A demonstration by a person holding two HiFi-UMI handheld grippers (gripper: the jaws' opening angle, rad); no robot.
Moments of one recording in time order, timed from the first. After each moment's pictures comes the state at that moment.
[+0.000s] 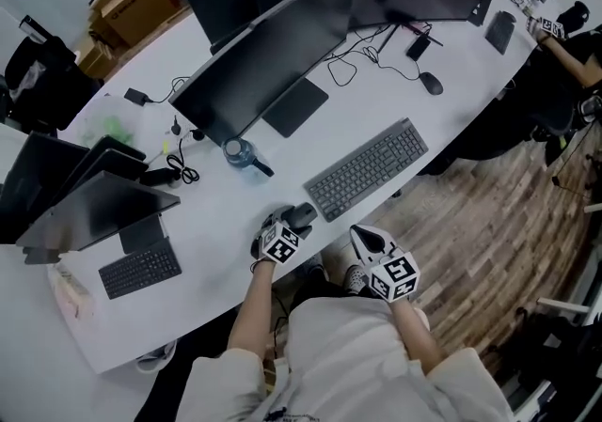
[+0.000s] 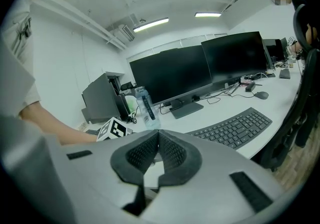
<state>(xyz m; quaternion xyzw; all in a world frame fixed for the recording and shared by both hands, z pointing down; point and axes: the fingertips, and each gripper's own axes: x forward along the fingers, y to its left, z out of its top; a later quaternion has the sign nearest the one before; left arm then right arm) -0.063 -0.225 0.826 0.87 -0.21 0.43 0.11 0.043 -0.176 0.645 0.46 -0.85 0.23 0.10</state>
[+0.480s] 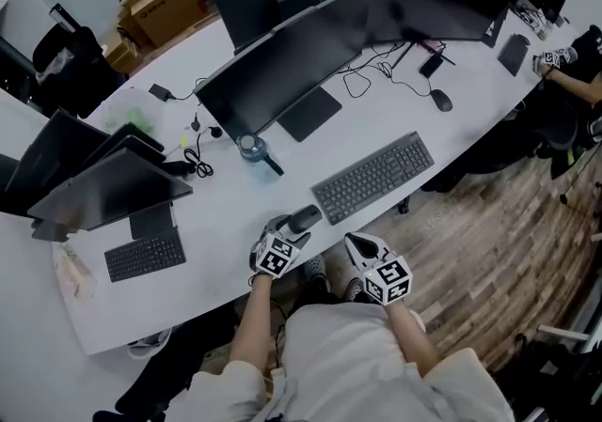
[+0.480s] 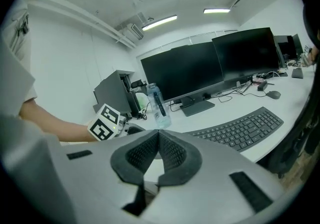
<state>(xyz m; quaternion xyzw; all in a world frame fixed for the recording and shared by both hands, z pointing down) -0.085 -0.205 0.775 0.87 -0.31 0.37 0.13 0.026 -0.158 0.648 0.40 -0.88 0.22 0.11</state>
